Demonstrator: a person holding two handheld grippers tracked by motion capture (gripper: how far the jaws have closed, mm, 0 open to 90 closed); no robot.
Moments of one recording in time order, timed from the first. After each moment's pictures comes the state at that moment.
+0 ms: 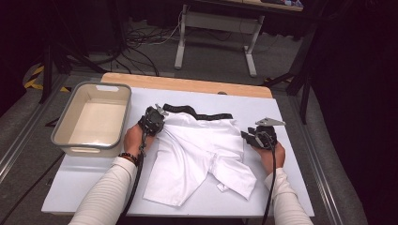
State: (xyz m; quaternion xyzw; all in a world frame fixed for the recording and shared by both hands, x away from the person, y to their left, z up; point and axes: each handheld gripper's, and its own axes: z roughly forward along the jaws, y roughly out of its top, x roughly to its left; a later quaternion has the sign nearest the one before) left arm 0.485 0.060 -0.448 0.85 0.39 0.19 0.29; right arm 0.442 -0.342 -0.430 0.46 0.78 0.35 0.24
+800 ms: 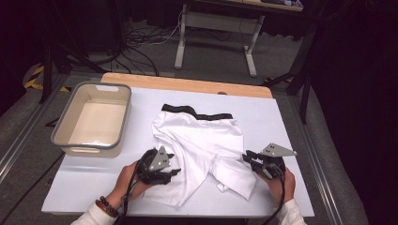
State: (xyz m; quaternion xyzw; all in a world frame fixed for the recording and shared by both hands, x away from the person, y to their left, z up) left arm 0.323 0.055 -0.438 0.88 0.17 0.13 0.42; right arm 0.337 -0.333 -0.420 0.37 0.81 0.39 0.23
